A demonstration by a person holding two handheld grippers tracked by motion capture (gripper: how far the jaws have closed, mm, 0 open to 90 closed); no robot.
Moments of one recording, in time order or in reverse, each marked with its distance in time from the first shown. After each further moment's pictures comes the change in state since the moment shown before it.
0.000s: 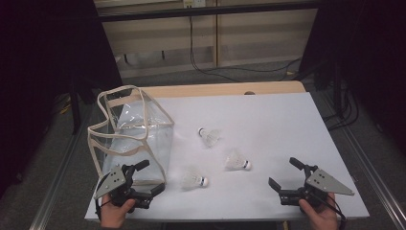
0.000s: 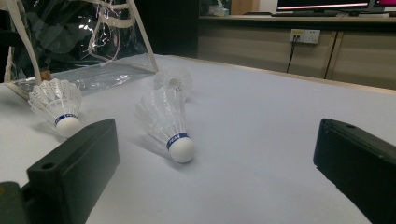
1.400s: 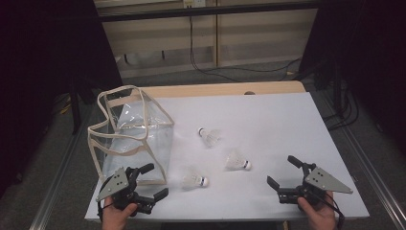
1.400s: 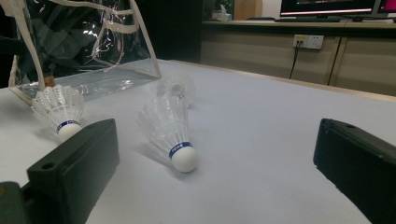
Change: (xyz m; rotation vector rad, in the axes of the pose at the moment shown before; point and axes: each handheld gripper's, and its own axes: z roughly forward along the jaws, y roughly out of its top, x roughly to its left) left arm -0.012 0.002 0.003 0.008 -0.069 -0.021; right arm 0.000 0.003 0.005 -0.020 0.015 -0.002
